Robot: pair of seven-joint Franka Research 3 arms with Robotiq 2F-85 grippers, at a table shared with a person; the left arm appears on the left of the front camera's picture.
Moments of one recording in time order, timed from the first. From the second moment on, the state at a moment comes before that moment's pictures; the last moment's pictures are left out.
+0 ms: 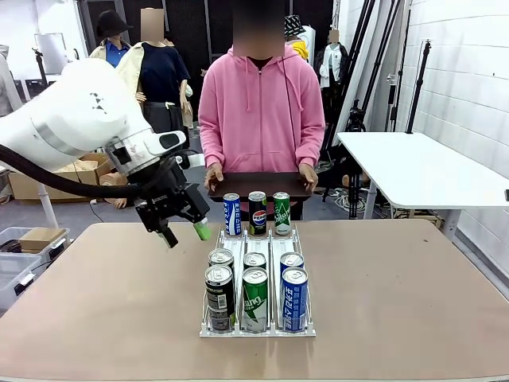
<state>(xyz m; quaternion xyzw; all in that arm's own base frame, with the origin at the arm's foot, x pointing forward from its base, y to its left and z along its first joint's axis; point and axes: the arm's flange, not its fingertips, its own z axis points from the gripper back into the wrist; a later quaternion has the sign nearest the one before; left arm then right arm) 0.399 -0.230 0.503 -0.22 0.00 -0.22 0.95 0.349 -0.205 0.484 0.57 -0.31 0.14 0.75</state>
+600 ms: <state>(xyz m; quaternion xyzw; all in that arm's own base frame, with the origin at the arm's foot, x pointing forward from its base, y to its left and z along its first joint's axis) 0.402 -0.267 0.473 -0.16 0.00 -0.22 0.96 0.349 -0.206 0.484 0.57 -0.31 0.14 0.75</state>
